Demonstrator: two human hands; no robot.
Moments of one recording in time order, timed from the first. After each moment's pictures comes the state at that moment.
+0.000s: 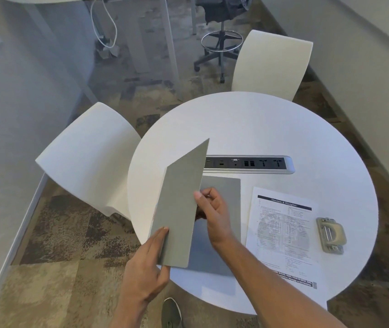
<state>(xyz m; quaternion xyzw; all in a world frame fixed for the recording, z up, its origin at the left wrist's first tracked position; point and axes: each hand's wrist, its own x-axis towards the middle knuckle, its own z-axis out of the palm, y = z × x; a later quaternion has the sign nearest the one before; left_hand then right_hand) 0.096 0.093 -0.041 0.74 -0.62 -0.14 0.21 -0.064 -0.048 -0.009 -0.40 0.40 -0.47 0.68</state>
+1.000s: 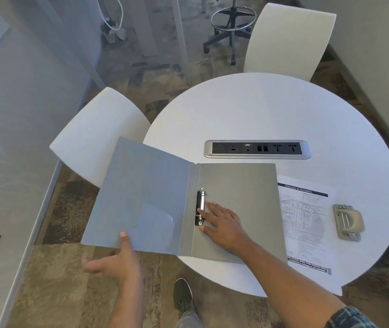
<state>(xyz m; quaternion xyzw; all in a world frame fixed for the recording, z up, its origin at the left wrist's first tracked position) 0.130 0.098 -0.061 0.83 0.05 -0.09 0.55 -0.089 -0.032 -0.130 -0.83 0.46 0.02 0.33</state>
